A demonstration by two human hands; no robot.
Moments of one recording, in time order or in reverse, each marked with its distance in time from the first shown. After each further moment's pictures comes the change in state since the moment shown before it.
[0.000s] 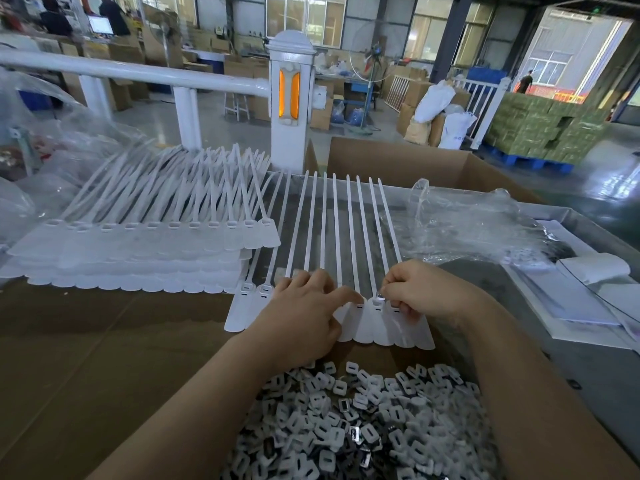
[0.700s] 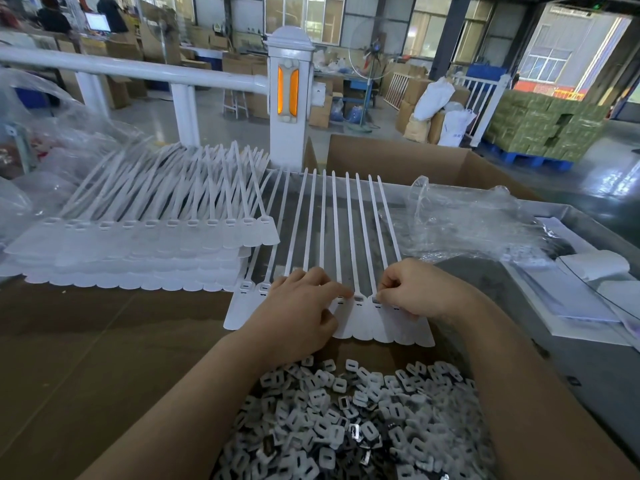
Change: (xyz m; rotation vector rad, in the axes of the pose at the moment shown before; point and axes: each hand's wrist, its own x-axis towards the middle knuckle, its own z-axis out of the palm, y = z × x) left_hand 0.000 -0.006 0.001 -0.127 0.020 -0.024; right_hand 0.001 -0.003 0.005 -0.147 0.006 -0.039
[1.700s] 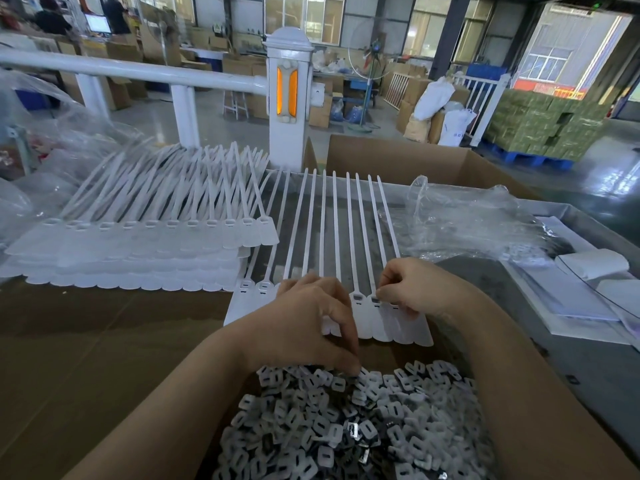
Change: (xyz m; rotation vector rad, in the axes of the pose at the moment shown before) left_hand -0.014 0.012 -0.024 -0.253 -0.148 0.174; right_hand 0.001 0.003 0.001 0.152 0.025 0.048
